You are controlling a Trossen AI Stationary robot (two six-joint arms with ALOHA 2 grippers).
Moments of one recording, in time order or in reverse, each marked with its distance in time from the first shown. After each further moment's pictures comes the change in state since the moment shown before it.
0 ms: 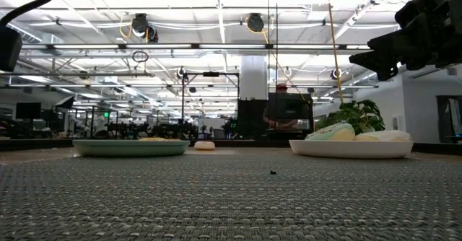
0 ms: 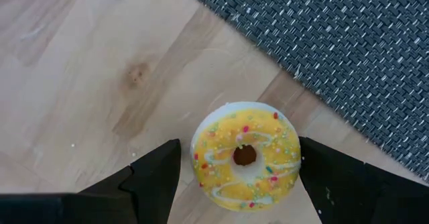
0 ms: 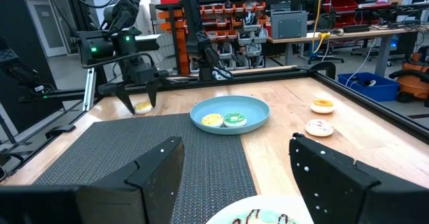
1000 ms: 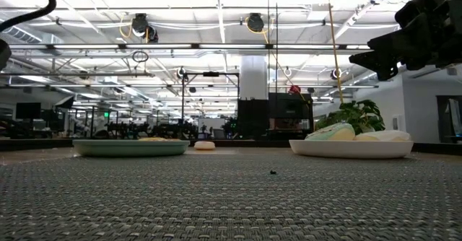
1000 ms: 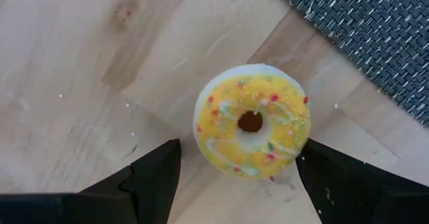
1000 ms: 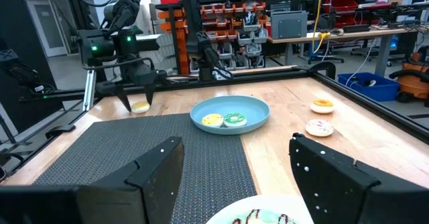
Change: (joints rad) left arm 0.000 -0.011 0.005 -0.020 0.161 -0.001; right arm 0.000 0.000 0.000 0.000 0.000 0.000
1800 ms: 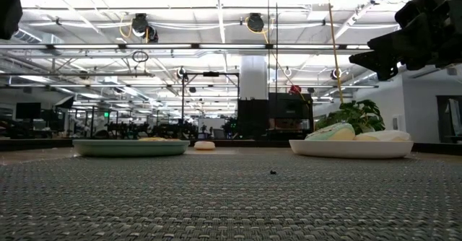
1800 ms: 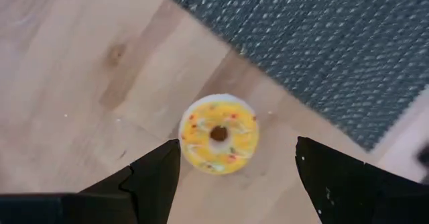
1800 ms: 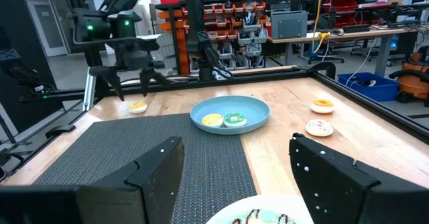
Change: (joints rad) left arm 0.002 -0.114 0.052 -0.087 -0.078 0.025; right arm 0.000 0.000 0.000 0.000 0.000 0.000
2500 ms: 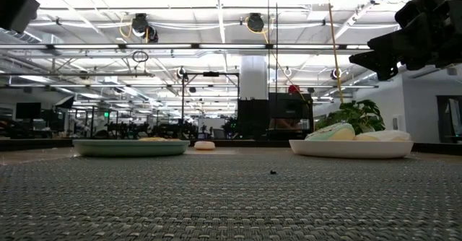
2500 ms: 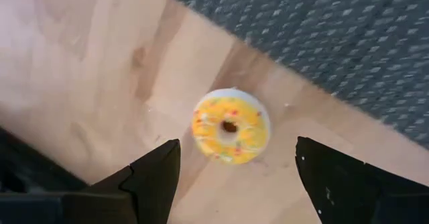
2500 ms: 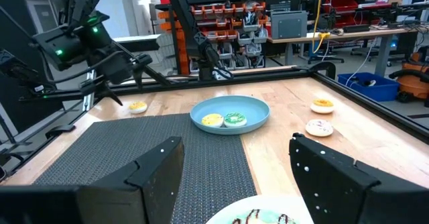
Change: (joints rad) left arm 0.057 0.385 0.449 -0.488 0.095 0.179; right arm 0.000 0.000 0.000 0.000 0.000 0.000
